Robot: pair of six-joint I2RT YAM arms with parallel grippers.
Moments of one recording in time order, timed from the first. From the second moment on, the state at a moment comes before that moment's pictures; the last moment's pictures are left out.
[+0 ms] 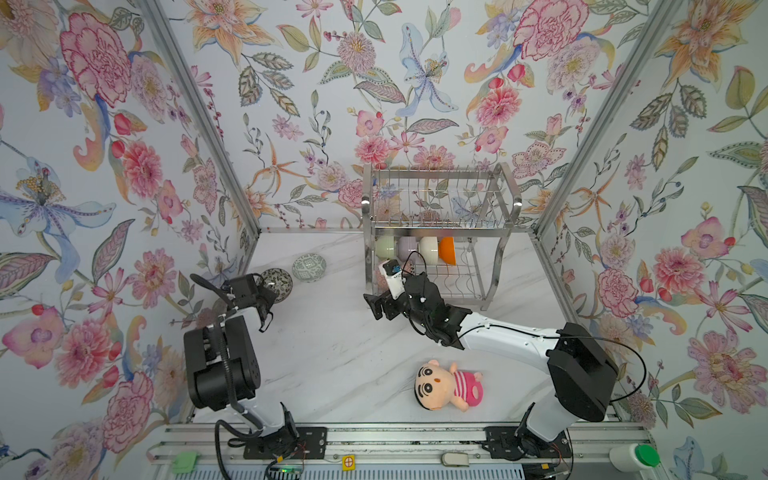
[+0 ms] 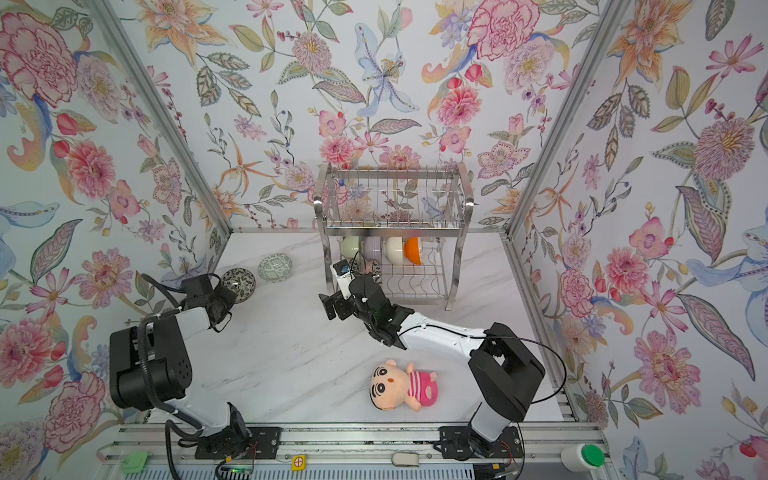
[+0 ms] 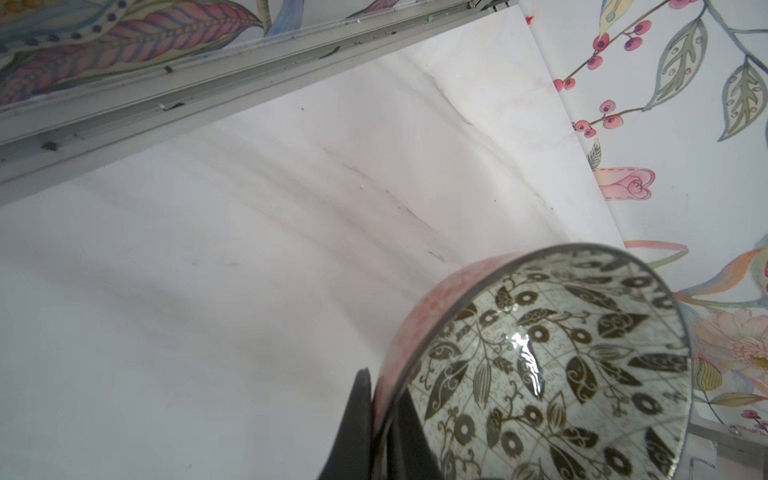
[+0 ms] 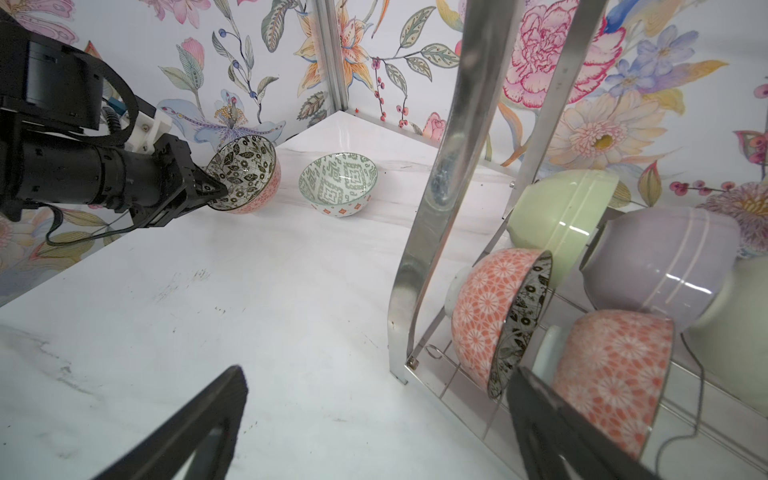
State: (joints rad) left arm 0.33 1.59 0.76 0.08 0.05 -0.73; right arm 0.92 1.62 1.06 0.24 0.12 0.11
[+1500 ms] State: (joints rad) left arm -0.62 1.56 0.89 -0.35 -0.01 -0.41; right arm 0.83 1.37 0.84 0.04 0.18 0.10
